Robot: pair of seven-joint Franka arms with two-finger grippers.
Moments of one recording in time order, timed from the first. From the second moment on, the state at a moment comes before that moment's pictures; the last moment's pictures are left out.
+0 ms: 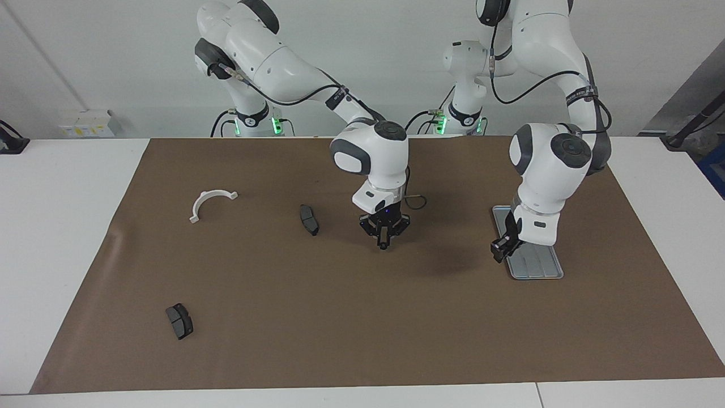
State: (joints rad) left arm -0.19 0.35 -0.02 -1.69 -0.01 2.14 -0.63; right arm 0.18 0.64 0.60 -1.54 -0.65 2.21 1.06
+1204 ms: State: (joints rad) left arm -0.59 0.46 -0.03 -1.75 -0.02 2.34 -0.65; right arm 0.14 0.42 -0.03 -1.73 0.08 2.37 0.12
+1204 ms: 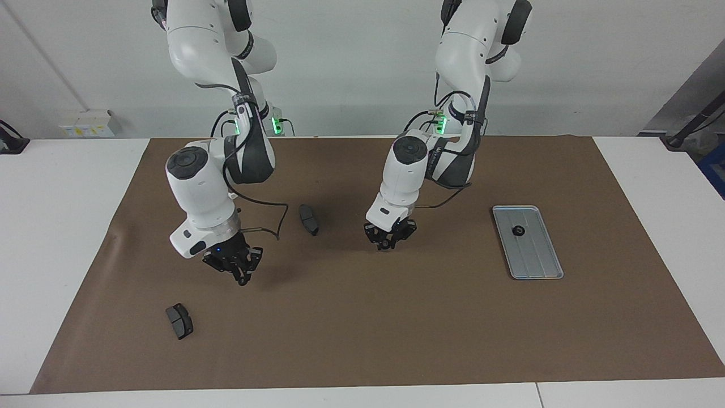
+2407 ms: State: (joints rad) left arm -0.05 0.37 0.01 -1.77 -0.02 2.16 -0.07; right arm 0.14 0.52 -0.03 -1.76 0.10 2.53 0.12
